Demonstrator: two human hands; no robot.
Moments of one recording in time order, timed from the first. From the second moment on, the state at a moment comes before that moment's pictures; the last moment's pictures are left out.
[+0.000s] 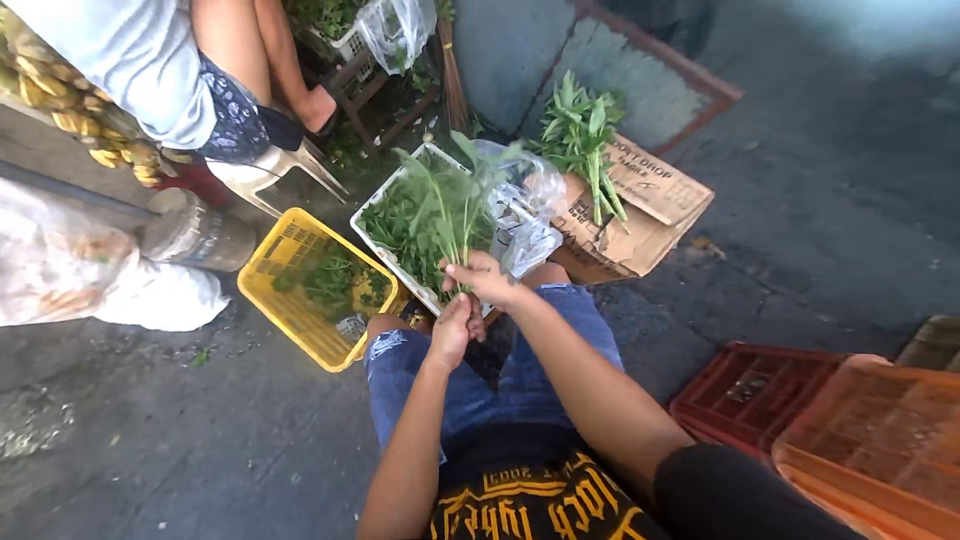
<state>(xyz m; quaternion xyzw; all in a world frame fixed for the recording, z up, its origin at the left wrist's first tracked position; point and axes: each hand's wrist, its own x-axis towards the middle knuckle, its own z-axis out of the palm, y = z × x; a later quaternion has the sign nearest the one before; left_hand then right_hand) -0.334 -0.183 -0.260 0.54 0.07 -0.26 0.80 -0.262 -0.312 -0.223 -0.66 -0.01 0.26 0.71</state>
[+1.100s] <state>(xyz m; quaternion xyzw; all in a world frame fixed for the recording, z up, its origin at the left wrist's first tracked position) -0.237 -0.159 -0.177 0.95 -0.27 -0.07 0.14 -0.255 -0.413 -0.163 -0.72 -0.03 0.13 0.68</state>
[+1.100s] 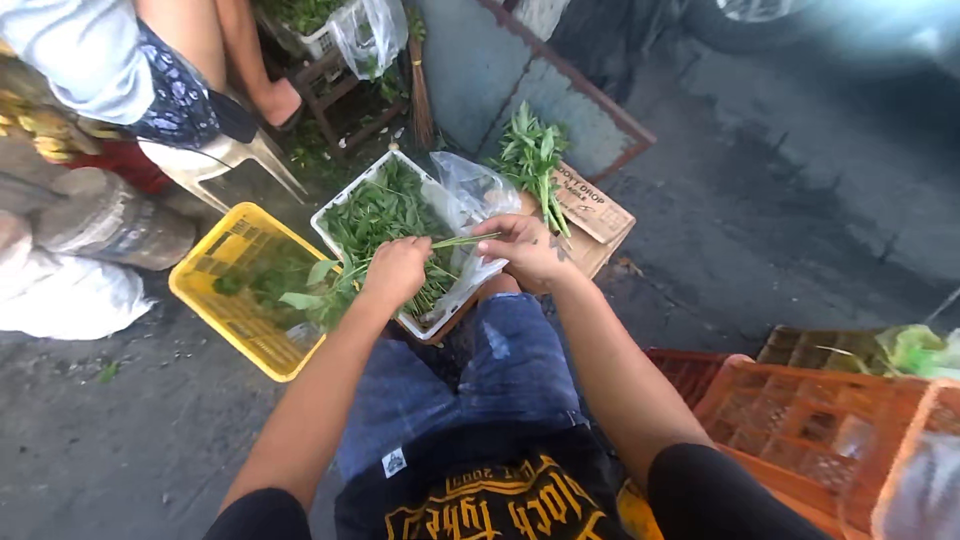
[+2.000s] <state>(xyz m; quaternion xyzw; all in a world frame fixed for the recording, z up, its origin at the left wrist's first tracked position) -0.212 0.013 -0.182 0.52 0.05 0.12 0.84 -0.177 -0.355 -0.363 -0.93 -0.02 0.35 0.11</state>
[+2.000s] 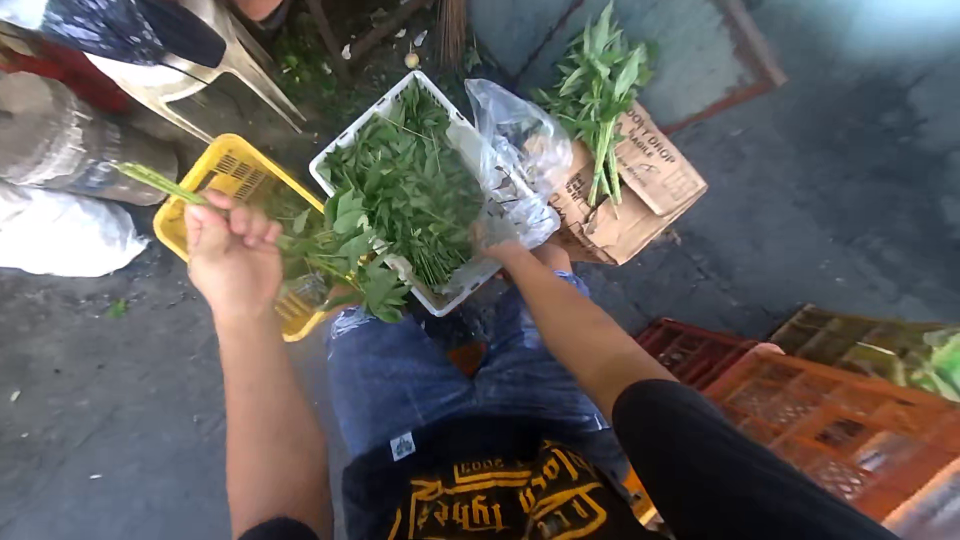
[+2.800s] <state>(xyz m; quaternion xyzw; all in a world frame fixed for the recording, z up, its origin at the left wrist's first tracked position) -0.146 -0.108 -0.114 0.92 -0.16 -0.08 0.34 -0.188 -0.393 -0.099 -0.98 -0.14 -0.10 0.05</state>
